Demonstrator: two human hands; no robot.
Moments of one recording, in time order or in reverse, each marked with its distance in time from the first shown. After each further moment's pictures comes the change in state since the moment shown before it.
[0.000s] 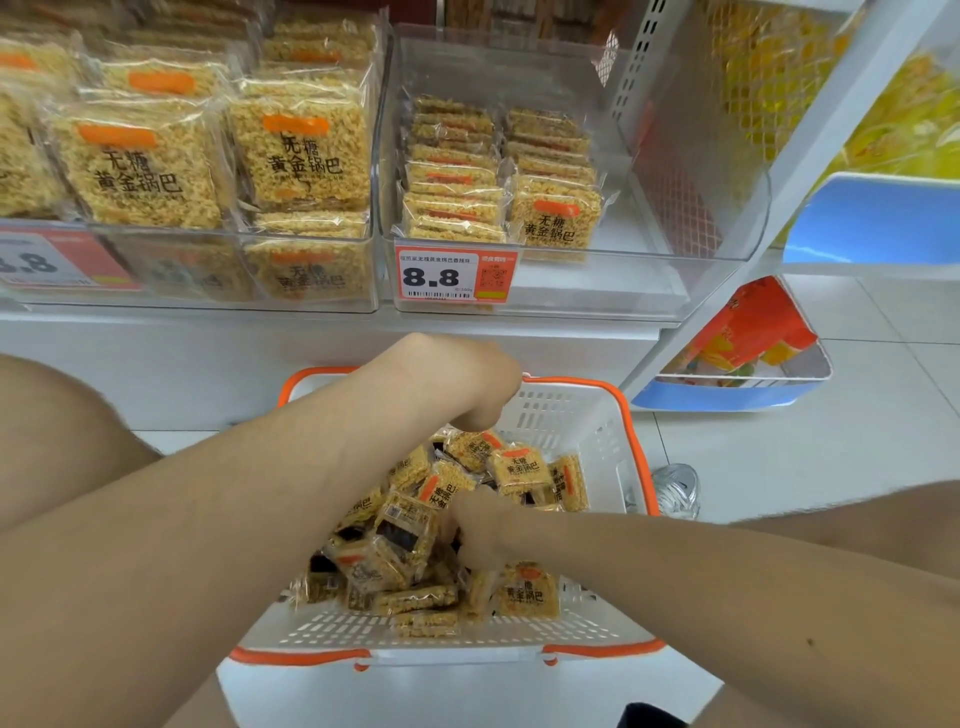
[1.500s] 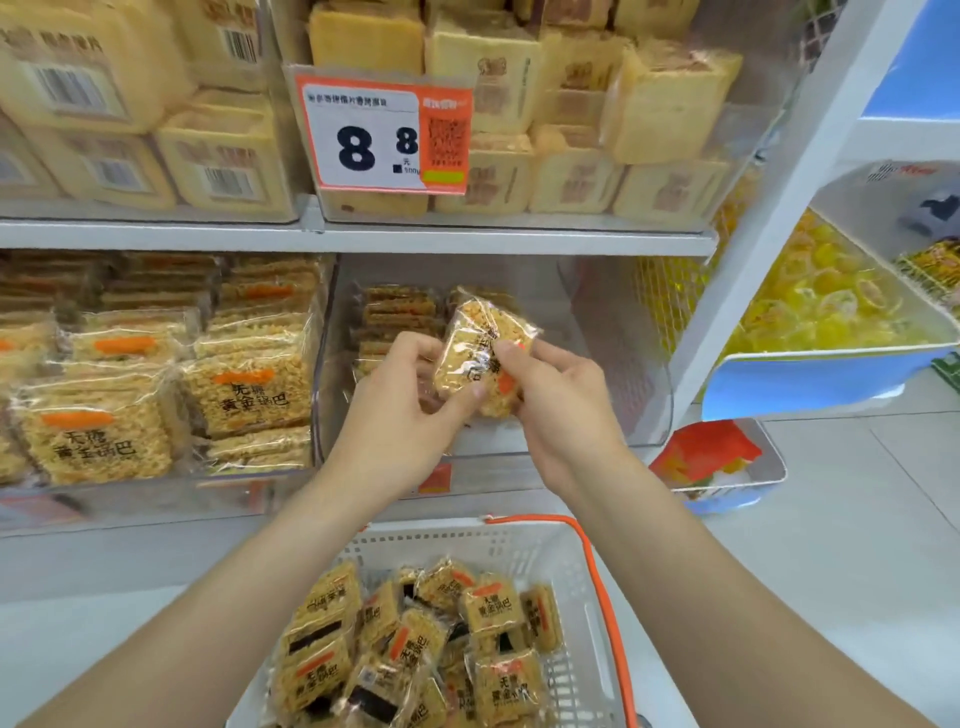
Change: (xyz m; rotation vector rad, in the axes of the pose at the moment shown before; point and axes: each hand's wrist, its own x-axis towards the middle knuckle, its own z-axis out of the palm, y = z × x) left_hand -0.018 -0.049 -0.088 -1.192 0.993 -0.102; right_hand -0.156 0.030 -0.260 1.774 0.991 -0.336
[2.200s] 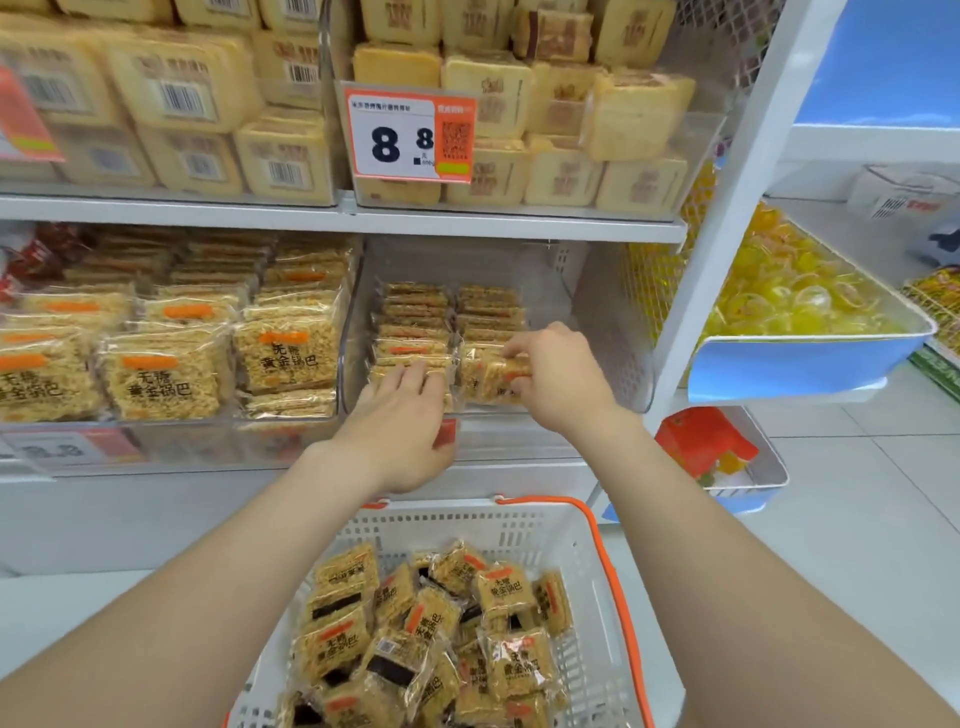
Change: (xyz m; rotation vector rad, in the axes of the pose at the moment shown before) left_hand -0.032 -0.015 -0.004 0.959 -0.416 0.066; right_hand 0.012 0.004 -0.035 -1.551 -0.114 -0.508
